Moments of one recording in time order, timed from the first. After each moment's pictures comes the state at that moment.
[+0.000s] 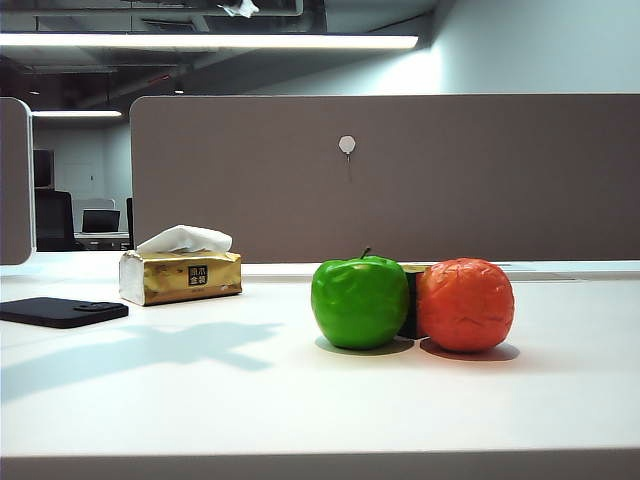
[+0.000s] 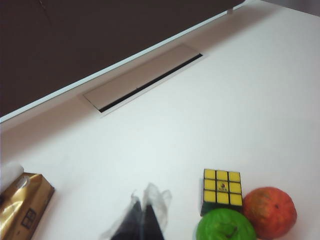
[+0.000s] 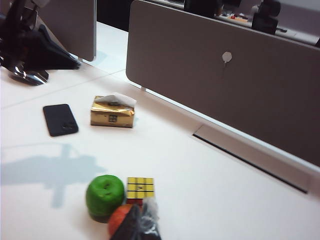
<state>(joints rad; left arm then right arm) -0.53 1.18 1.12 -0.25 0.16 0.14 1.06 0.29 1.03 -0.82 0.49 -0.16</state>
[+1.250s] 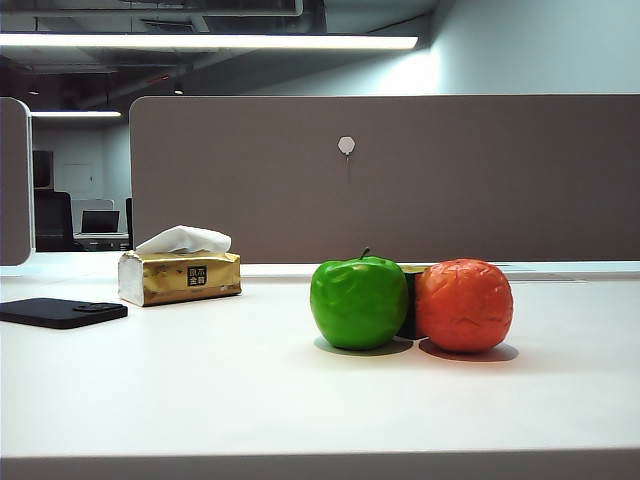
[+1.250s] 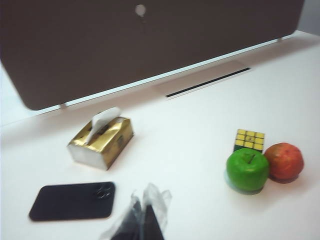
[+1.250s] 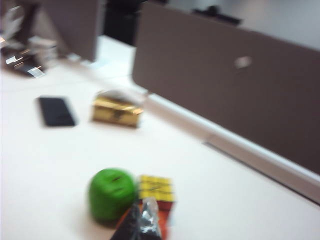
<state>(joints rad) -0.35 0.31 0.90 -0.75 0.10 0.12 1.06 0.00 0.38 -0.33 0.44 -0.29</state>
